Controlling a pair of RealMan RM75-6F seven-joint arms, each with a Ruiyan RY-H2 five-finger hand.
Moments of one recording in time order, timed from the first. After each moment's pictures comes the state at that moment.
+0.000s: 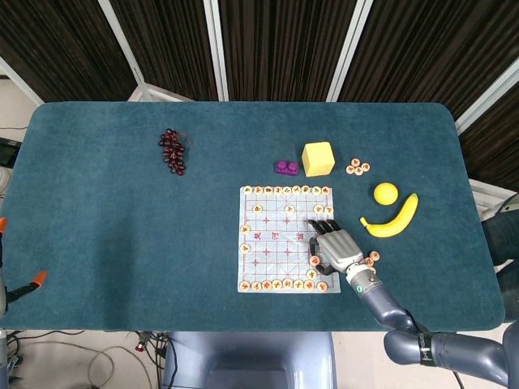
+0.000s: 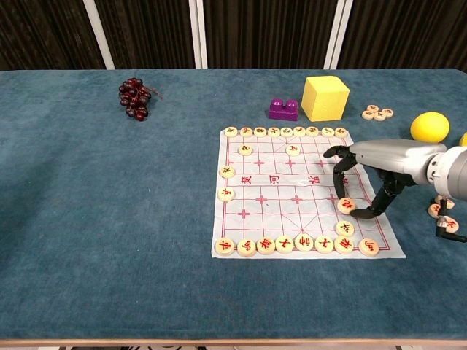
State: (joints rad) left arm -0.02 -1.24 -0.15 -1.72 1.35 1.63 0.22; right arm 0.74 -1.48 0.06 -1.51 -1.01 0.84 -0.30
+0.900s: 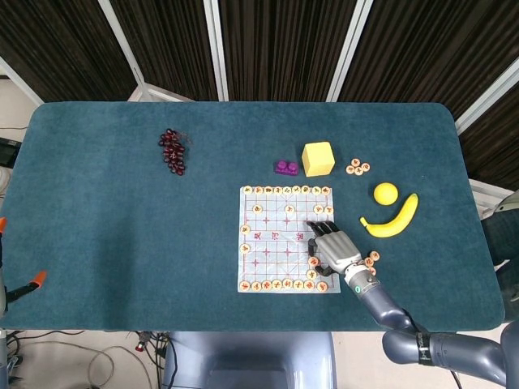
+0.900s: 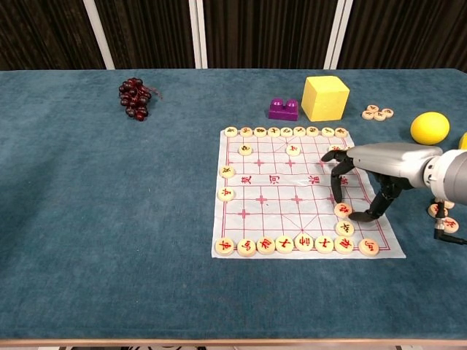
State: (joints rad) left arm -0.02 -1.24 -0.15 -1.72 1.35 1.64 0.22; right arm 0.74 -1.49 0.06 -1.51 -1.00 0.82 -0.32
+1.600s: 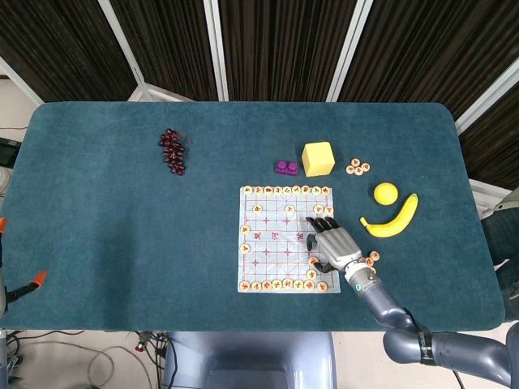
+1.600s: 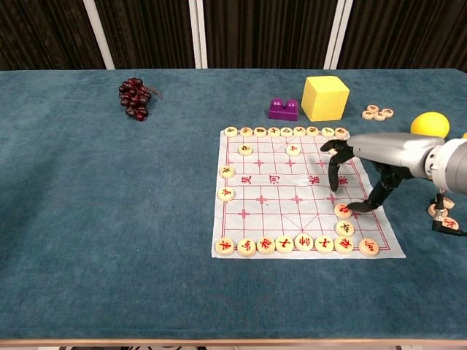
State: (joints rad) left arm -0.02 -1.24 -0.15 -1.73 1.35 1.64 0.22; right arm 0.74 -1.46 0.09 -1.54 -1.00 0.84 -0.31
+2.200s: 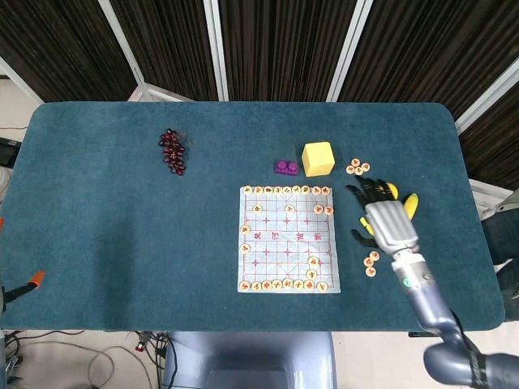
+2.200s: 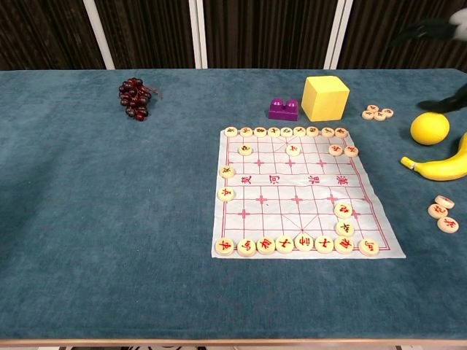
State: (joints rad) left arm -0.01 -1.24 -0.16 -1.73 1.35 1.64 0.22; right arm 0.58 -1.17 0.15 -1.81 -1.12 1.20 -0.27
